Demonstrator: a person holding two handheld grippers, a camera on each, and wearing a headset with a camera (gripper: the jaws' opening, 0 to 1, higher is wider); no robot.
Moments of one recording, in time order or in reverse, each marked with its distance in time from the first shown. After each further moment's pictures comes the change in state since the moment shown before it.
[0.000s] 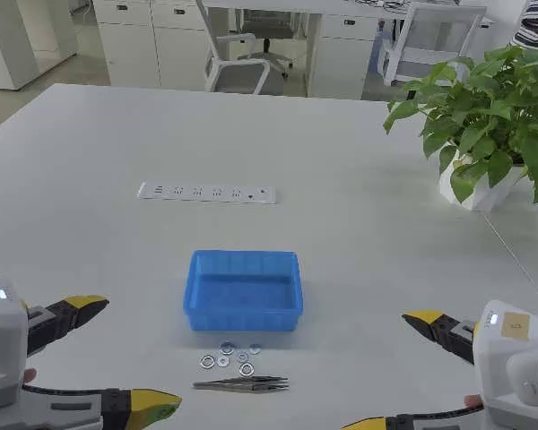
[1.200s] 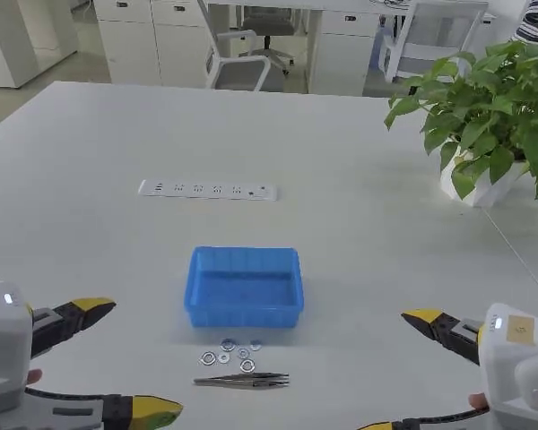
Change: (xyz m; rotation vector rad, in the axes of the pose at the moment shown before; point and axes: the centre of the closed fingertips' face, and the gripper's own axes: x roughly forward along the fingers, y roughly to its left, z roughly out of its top) left arm 0.004 -0.003 0.001 0.020 0.001 -0.010; right arm 0.000 0.001 0.000 -0.019 -0.003 0.009
